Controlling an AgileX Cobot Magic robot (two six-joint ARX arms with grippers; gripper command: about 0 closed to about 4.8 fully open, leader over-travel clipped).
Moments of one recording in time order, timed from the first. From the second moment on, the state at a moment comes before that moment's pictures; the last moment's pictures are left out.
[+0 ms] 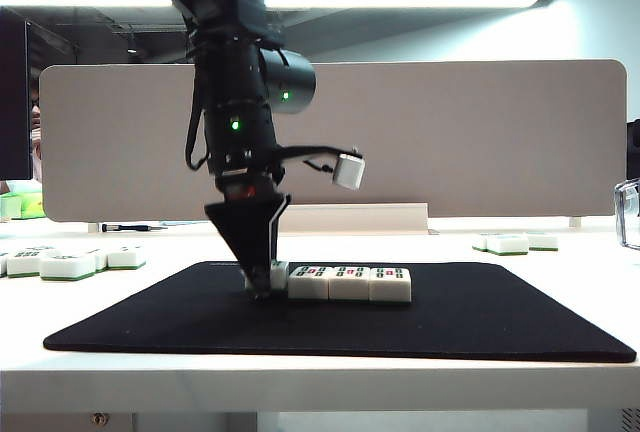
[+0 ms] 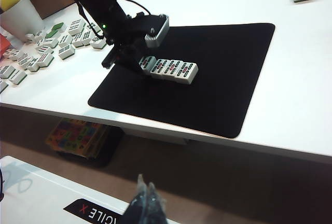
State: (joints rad) left arm -0.57 2.10 1.72 -1.05 0.15 0.98; right arm 0.02 0.01 0.98 -1.39 -0.49 0.17
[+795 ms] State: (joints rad) left arm -0.63 2.09 1.79 -1.06 0.19 0.99; right arm 0.02 0.01 0.98 -1.39 -0.49 0.16
